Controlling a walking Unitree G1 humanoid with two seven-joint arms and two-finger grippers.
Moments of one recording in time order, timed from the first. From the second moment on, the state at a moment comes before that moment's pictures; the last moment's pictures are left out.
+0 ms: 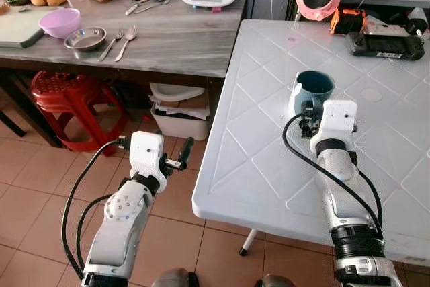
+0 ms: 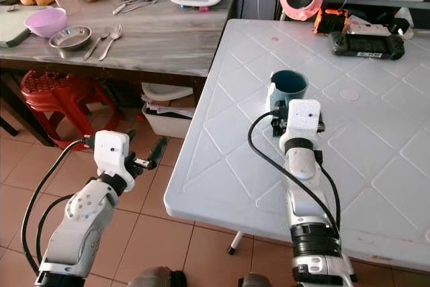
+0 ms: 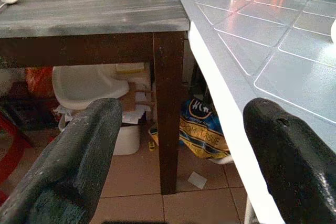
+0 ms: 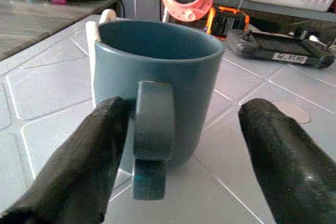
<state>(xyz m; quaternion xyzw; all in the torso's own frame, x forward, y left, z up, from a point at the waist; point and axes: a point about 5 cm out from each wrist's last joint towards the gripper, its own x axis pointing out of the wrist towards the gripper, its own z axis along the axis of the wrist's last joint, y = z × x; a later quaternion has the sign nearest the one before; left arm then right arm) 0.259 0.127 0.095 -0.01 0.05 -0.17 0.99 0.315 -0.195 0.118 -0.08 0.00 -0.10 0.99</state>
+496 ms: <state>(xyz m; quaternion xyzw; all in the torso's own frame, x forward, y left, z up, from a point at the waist) 0.261 0.127 0.096 -0.01 0.05 -0.17 0.99 0.315 -0.195 0.116 -0.08 0.00 -0.08 0.99</state>
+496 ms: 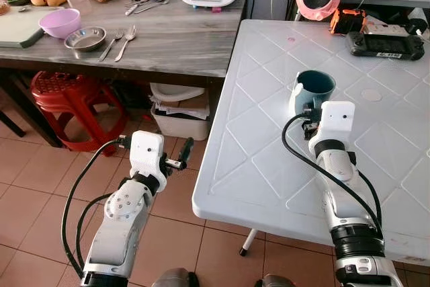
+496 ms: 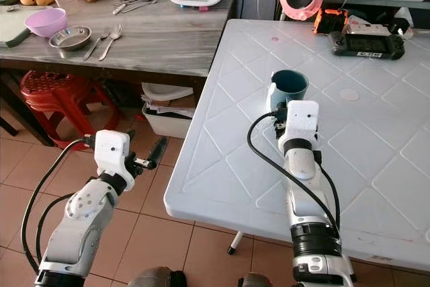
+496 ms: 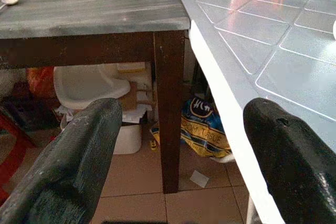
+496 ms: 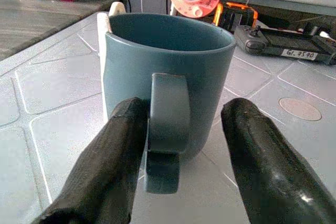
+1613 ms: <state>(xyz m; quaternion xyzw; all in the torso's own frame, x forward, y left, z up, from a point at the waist) 0.264 0.129 0.095 -0.01 0.05 -0.15 0.99 0.301 -0.179 0.119 -0.05 -0.03 -0.06 1.00</state>
